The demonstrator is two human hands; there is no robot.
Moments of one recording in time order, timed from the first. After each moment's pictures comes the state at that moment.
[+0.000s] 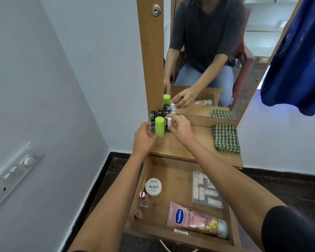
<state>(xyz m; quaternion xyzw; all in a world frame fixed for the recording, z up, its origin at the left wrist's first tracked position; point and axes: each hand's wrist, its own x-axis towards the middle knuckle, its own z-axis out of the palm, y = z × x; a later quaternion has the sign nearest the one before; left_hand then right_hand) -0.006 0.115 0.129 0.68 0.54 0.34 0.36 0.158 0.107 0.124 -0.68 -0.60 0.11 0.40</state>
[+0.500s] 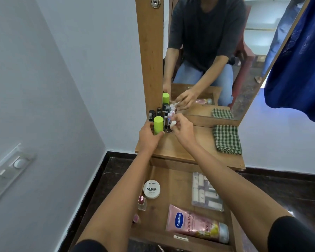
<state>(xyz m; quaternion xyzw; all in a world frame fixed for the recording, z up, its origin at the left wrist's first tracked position) 0.022 0.135 0.106 0.68 0.54 0.37 0.33 0.166 0.108 0.104 -0.65 -0.58 0.09 0.49</state>
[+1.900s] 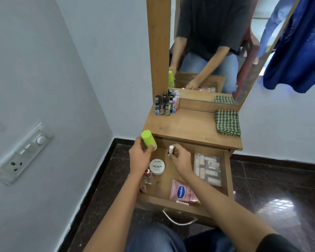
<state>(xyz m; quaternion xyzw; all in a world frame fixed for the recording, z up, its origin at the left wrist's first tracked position) -0.061 0.016 0.079 0.61 0.58 0.39 0.37 0.093 -0.014 0.021 -0.70 -0.47 0.28 0.47</state>
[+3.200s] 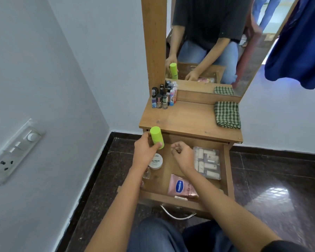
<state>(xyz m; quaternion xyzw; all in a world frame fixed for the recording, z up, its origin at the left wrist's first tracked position) -0.045 0.023 0.074 0.66 0.55 0.31 0.40 0.103 -0.020 0.008 -0.72 -0.42 0.28 0.48</state>
